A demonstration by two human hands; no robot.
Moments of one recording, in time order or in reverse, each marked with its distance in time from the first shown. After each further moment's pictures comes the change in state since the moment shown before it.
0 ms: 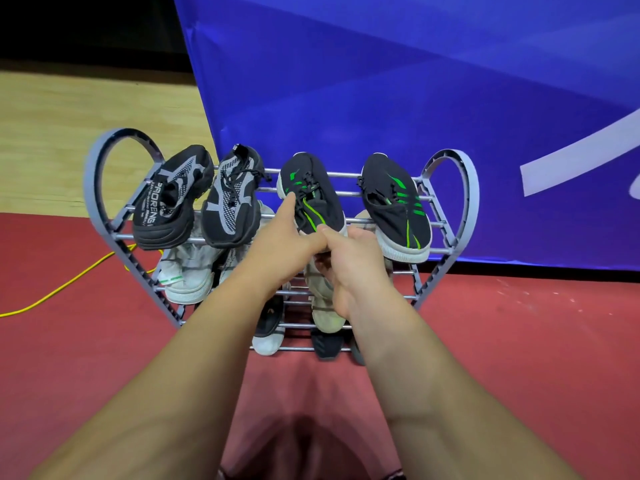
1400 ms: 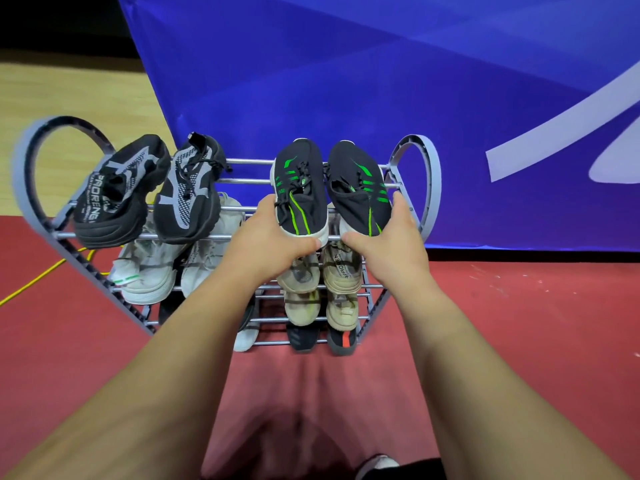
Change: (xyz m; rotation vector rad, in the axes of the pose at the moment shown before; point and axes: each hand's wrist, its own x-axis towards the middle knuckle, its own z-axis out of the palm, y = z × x) left_hand 0.022 -0.010 0.037 0.271 0.057 -0.006; right_hand 0.016 -0.048 -0.106 -0.962 0.229 -0.405
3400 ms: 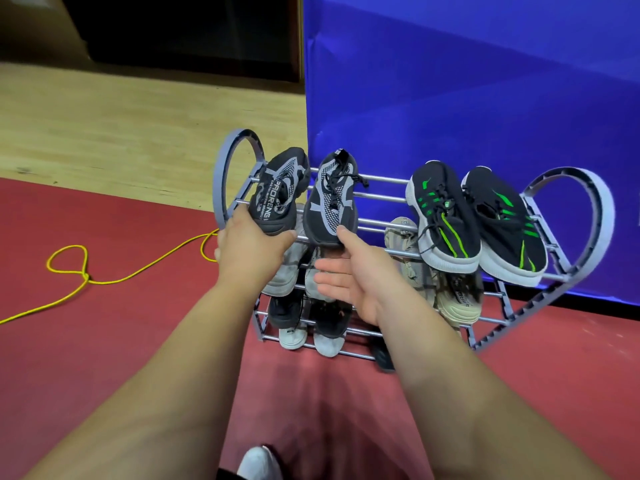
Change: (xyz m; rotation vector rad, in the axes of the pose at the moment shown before) left_hand -0.022 -0.129 -0.154 0.032 0.495 -0.276; right_hand -0.070 -0.134 0.162 0.743 -0.671 0.512
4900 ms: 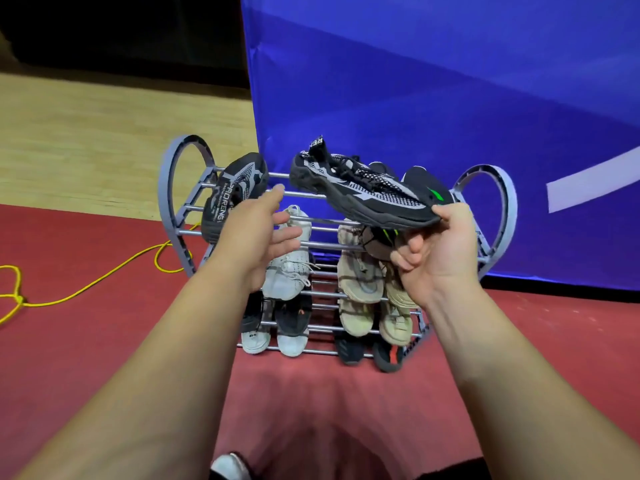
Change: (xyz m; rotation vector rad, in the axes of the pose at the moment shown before) left_hand -0.040 0.077 0.013 -0.863 -0.471 -0.278; right_hand -0.066 -0.043 -0.112 0.538 0.152 -0.481
